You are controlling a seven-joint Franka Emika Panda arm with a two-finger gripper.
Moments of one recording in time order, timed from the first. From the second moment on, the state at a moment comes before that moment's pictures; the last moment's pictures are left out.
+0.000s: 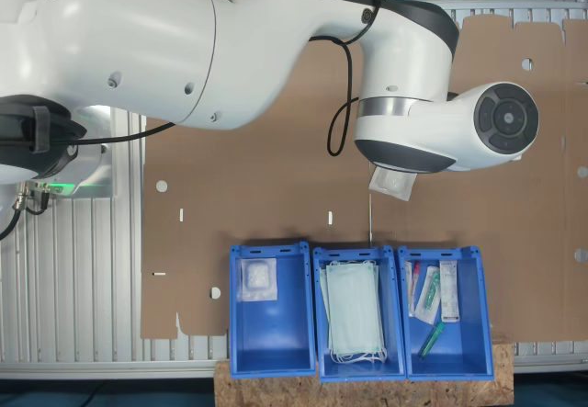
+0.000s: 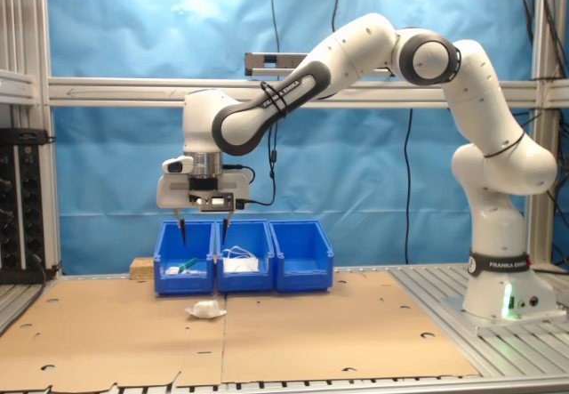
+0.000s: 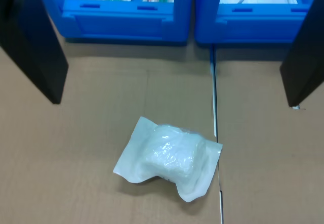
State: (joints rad) arm 0.31 0.50 -0.42 -1.71 0.19 2.18 -0.96
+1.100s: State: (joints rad) arm 0.25 0.72 -0.42 -1.63 0.34 2.19 -1.14
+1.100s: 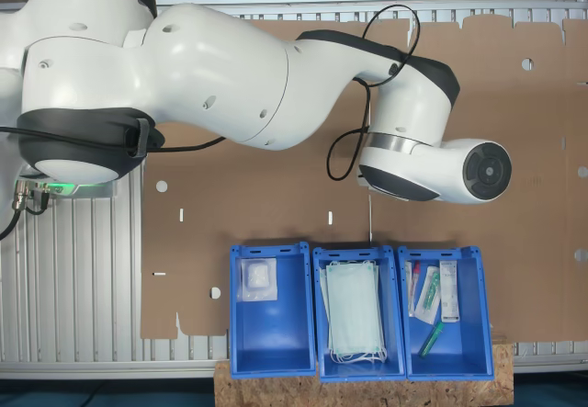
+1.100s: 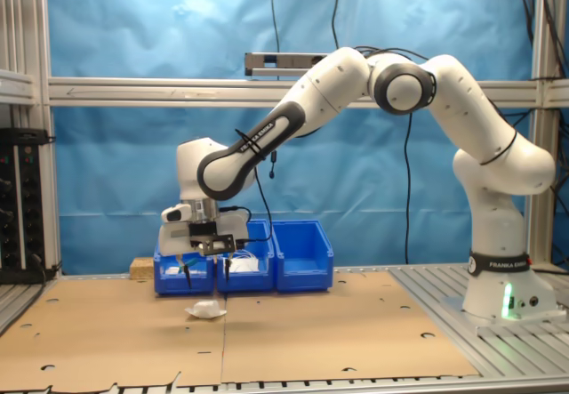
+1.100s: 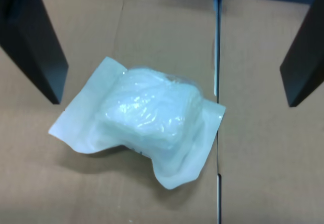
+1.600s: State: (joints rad) arm 0.24 0.80 -0.42 -1.61 0.42 2.24 -1.20
